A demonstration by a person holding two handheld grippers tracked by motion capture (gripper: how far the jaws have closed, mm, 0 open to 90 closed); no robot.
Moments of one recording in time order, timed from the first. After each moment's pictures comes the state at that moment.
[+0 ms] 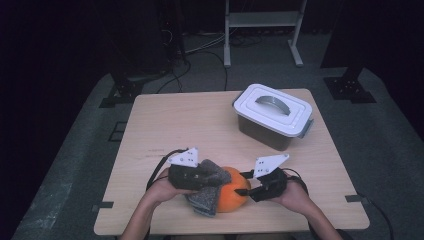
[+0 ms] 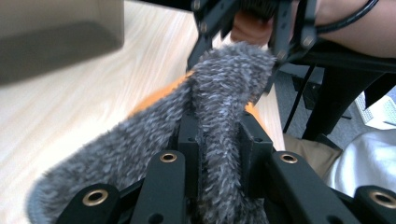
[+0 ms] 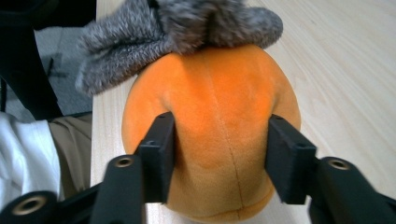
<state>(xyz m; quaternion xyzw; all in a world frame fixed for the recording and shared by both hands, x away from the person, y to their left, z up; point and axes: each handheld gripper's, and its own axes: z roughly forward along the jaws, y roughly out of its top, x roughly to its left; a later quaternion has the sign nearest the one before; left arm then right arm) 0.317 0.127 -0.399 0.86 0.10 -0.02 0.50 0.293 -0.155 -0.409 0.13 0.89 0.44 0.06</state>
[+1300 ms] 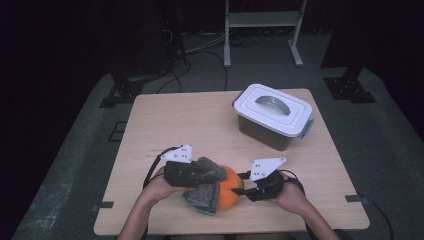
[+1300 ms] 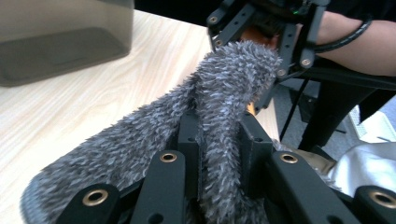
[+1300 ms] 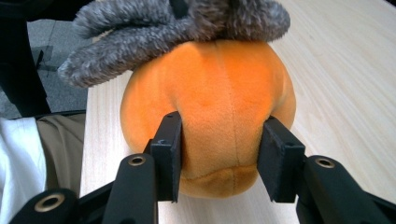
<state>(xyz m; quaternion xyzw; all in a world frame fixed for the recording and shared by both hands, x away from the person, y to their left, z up) 0.319 0.138 -0.390 0.85 0.11 -0.02 0.52 0.288 -0.145 -0.406 0.10 0.89 0.44 0.09</state>
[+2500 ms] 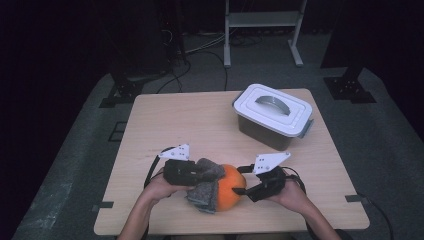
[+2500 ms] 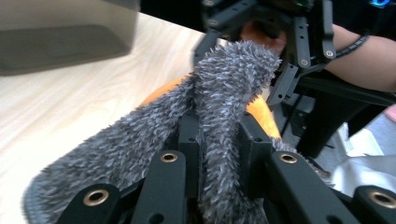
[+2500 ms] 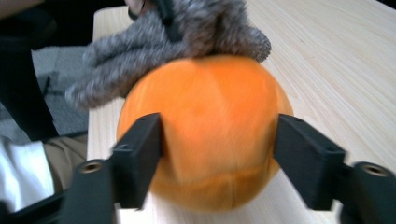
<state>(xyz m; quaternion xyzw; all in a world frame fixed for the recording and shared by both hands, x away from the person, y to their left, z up) 0.327 0.141 -0.405 0.83 0.13 -0.06 0.54 0.295 -0.151 -0.404 0.14 0.87 0.47 0.07</state>
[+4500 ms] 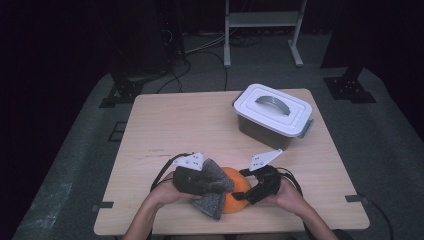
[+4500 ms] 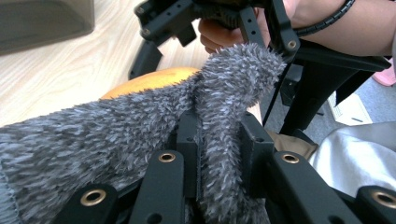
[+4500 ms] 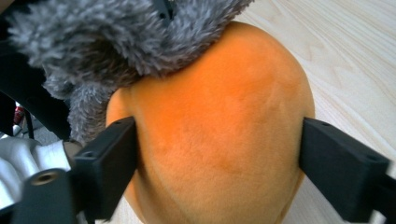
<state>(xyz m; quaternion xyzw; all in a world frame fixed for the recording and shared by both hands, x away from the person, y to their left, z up) 0.314 0.115 -0.407 0.86 0.09 -0.06 0.49 0.310 -0.147 -0.432 0.20 0.88 0.44 -0.01</state>
